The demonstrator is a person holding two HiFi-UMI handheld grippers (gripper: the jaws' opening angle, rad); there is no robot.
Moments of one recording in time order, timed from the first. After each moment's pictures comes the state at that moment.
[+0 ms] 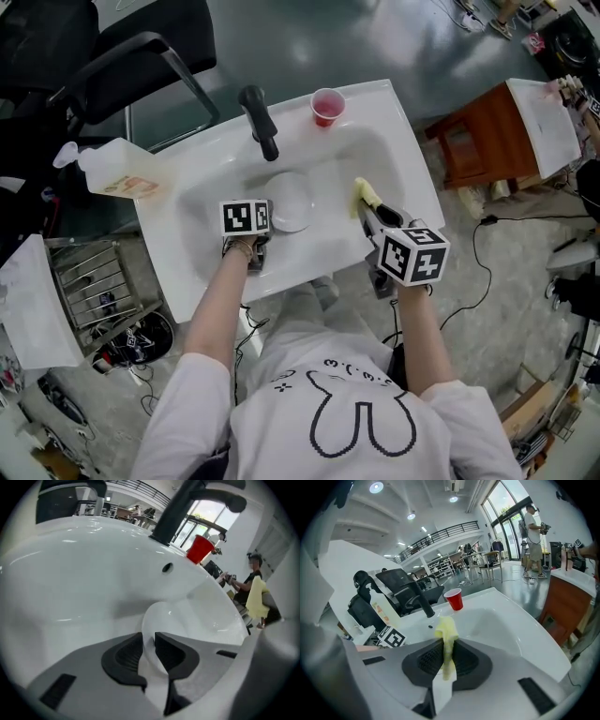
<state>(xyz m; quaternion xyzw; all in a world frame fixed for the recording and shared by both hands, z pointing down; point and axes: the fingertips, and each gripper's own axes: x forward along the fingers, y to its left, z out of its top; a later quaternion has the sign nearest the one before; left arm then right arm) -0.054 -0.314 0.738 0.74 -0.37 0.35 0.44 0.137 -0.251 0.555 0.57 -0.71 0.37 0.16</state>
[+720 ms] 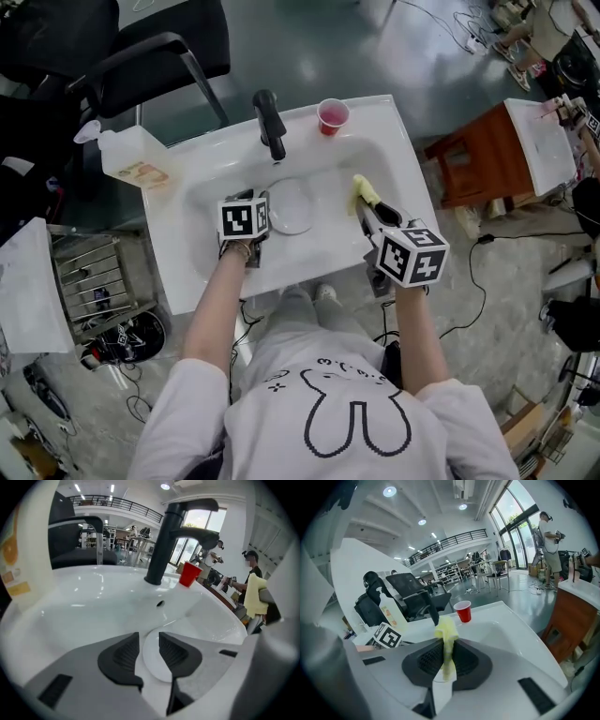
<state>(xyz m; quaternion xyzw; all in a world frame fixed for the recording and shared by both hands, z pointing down) -0.066 -0.334 0.671 0.77 -0.43 0.31 0.35 0.129 -0.255 0.517 0.56 -0.75 0.32 0.14</state>
